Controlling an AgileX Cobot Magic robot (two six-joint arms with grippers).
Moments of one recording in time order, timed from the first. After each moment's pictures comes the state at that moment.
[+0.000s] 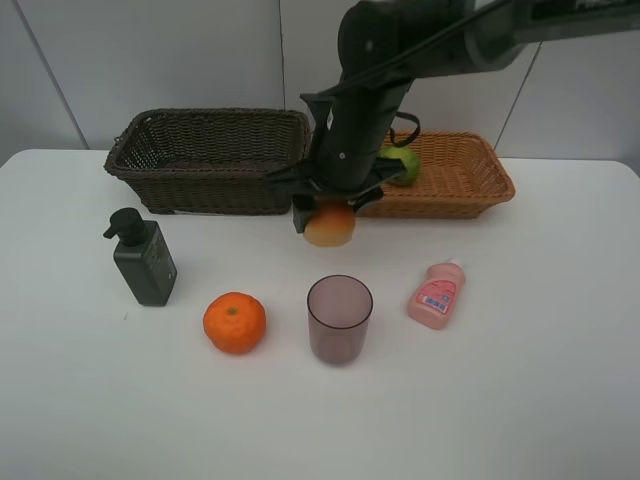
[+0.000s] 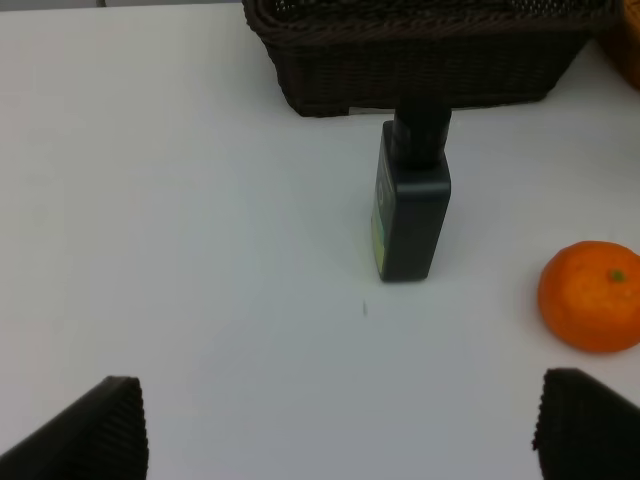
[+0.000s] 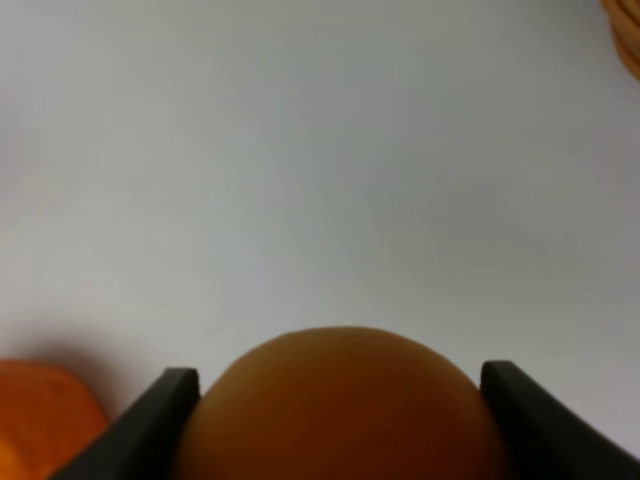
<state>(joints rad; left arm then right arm) -0.08 -0.01 -0.51 0.02 1.07 -0.06 0.66 2.04 -1.57 -0.01 0.94 0.29</state>
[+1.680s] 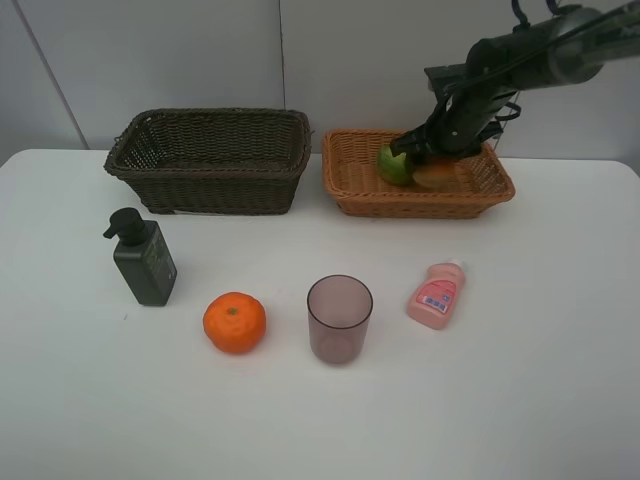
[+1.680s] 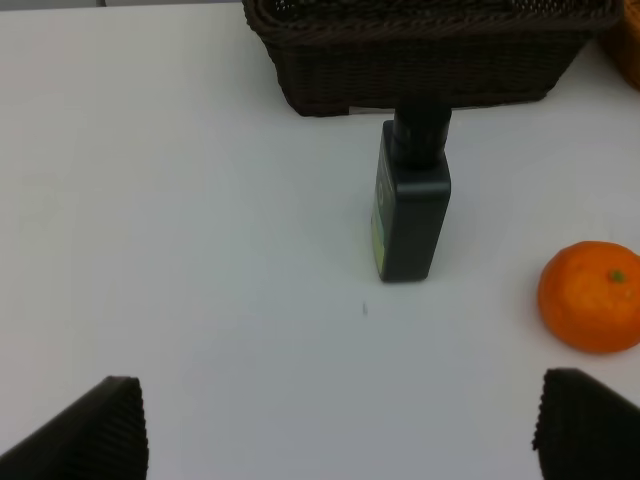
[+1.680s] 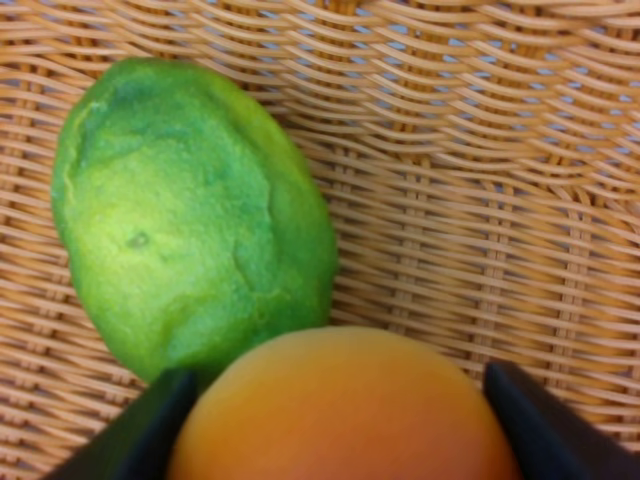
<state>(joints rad) -0.08 -0.01 -0.51 0.02 1.07 -0.06 0.25 2.18 -1.61 -0.21 0.57 0.14</state>
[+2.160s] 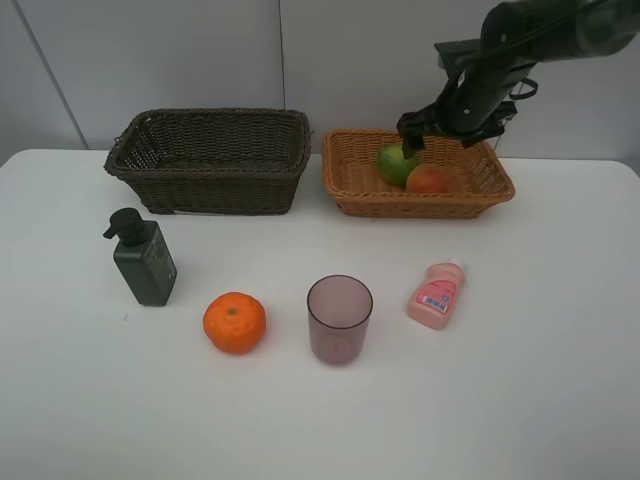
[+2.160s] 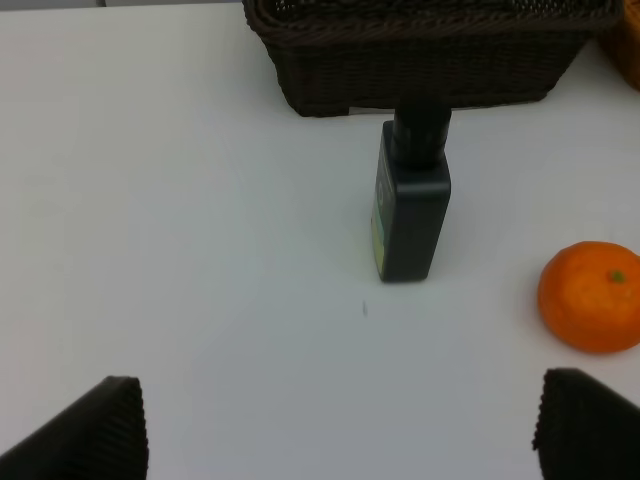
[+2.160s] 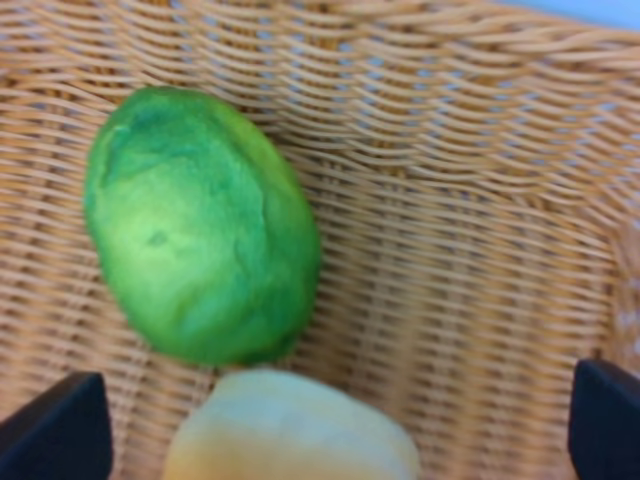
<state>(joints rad) -0.08 -0.01 -0.51 0.02 1.07 -0.06 0.25 2.07 -1.61 -0.19 0.67 0.15</state>
